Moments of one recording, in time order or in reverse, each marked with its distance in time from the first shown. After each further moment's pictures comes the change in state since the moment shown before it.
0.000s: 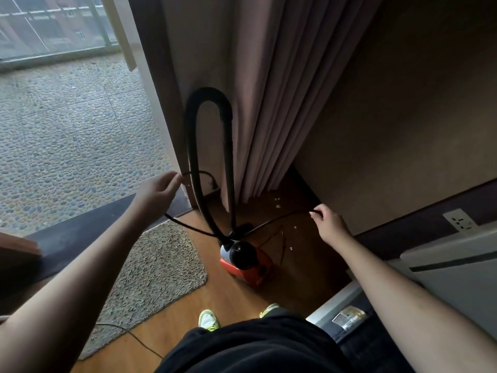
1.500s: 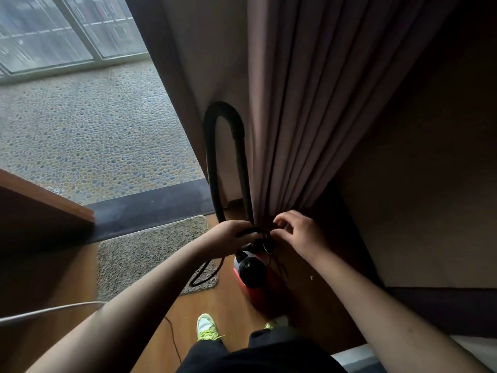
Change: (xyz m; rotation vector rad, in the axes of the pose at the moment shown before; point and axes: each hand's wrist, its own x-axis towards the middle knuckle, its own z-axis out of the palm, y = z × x) left_hand 0.034 0.092 0.166 0.130 -0.420 -0.200; right_hand 0.101 -0.043 -0.011 0.124 -0.185 -0.702
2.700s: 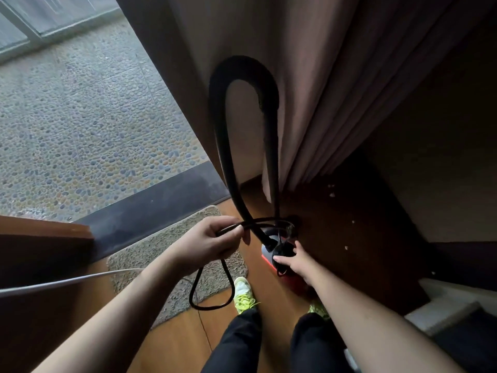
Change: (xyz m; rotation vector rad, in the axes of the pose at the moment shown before) left_hand 0.023 -0.140 -0.100 -0.673 -0.243 0.078; right_hand 0.046 0.044 0.250 0.644 -0.294 1.075
